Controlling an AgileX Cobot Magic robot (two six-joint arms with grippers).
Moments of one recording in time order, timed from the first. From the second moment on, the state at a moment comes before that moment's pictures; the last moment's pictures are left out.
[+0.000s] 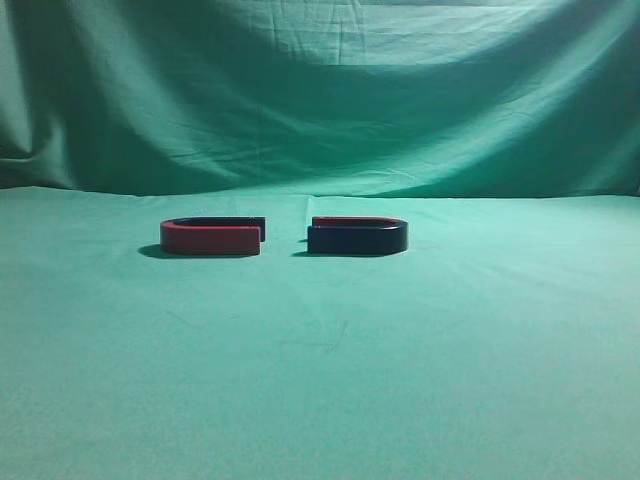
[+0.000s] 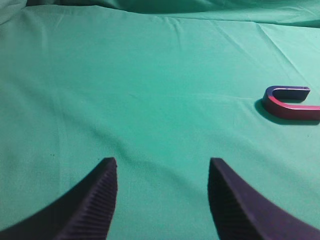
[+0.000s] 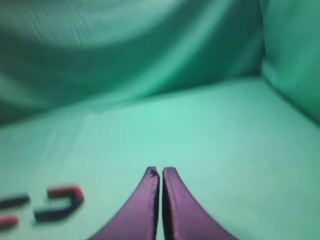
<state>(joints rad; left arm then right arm) 0.00 -0.01 0.02 -0.03 0.35 -0.03 0.08 0.28 -0.38 -0.02 0.47 0.23</state>
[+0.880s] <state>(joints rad) 0.00 -0.01 0.02 -0.03 0.35 -0.03 0.19 1.16 -0.96 0.18 0.99 -0.06</state>
